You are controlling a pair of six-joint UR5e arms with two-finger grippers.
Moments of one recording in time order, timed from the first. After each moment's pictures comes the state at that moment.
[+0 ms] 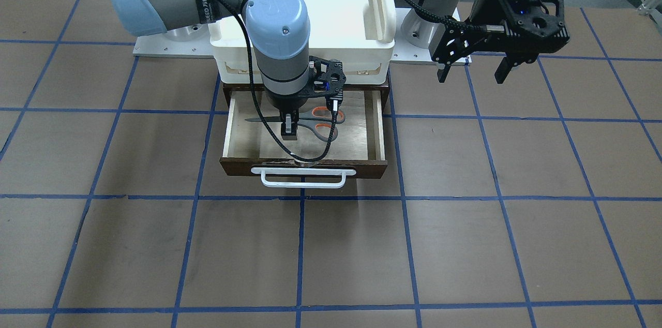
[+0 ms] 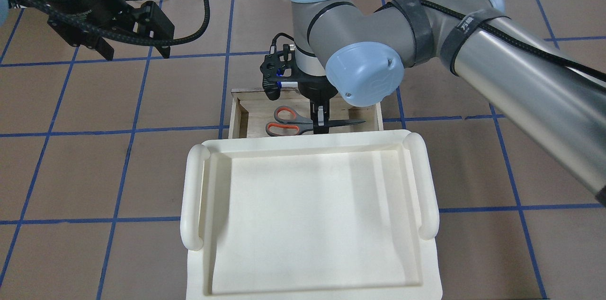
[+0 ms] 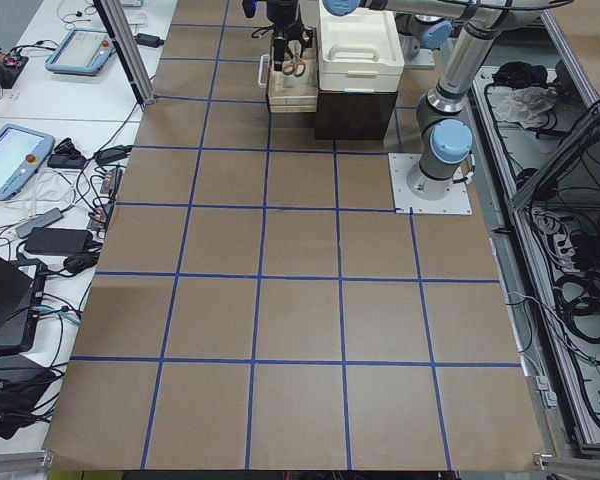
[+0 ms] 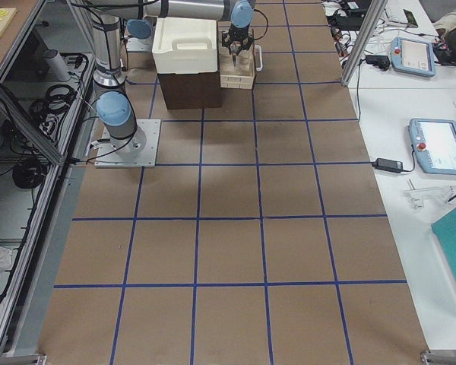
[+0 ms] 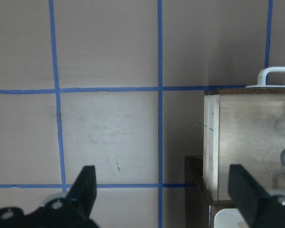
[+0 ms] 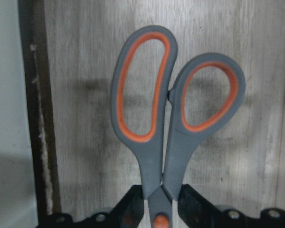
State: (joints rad) left arm -1.55 -1.54 -1.50 -1.58 1.59 0.03; right arm 1.95 -1.29 1.56 -1.70 -1.49 -1.19
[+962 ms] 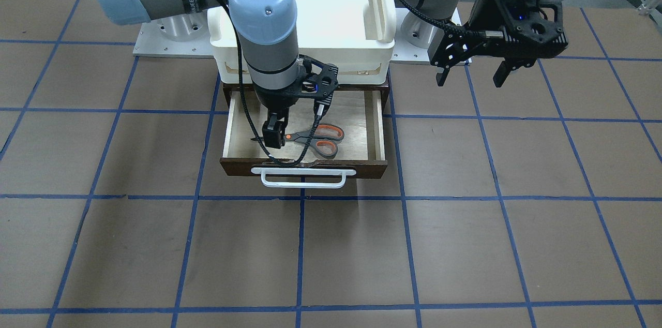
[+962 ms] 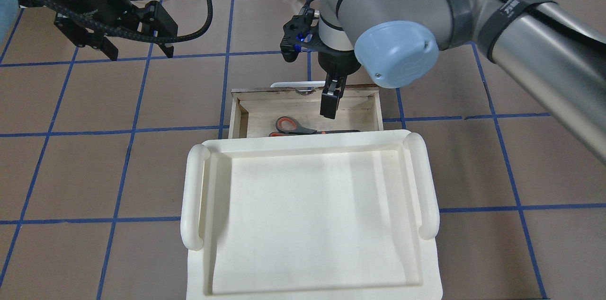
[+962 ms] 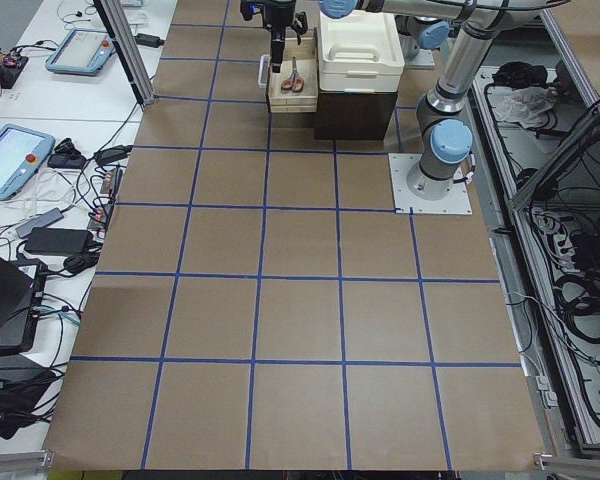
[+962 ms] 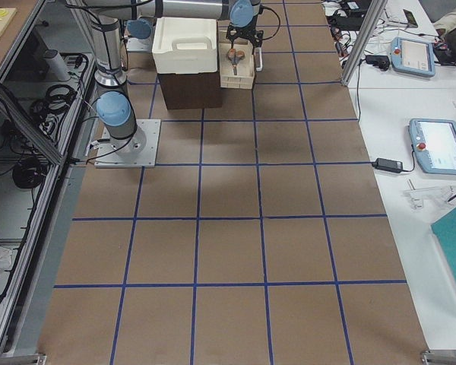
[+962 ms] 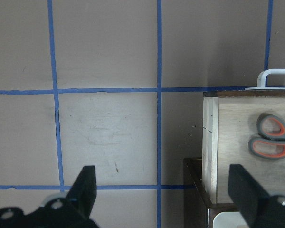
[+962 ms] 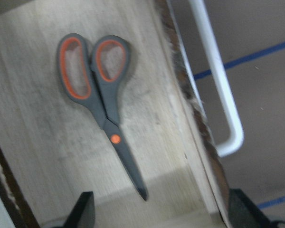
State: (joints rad) left arm -1.55 -1.56 -1.51 -1.56 1.58 -0.01; right arm 1.83 -1.35 1.55 -1.73 -1.50 -0.90
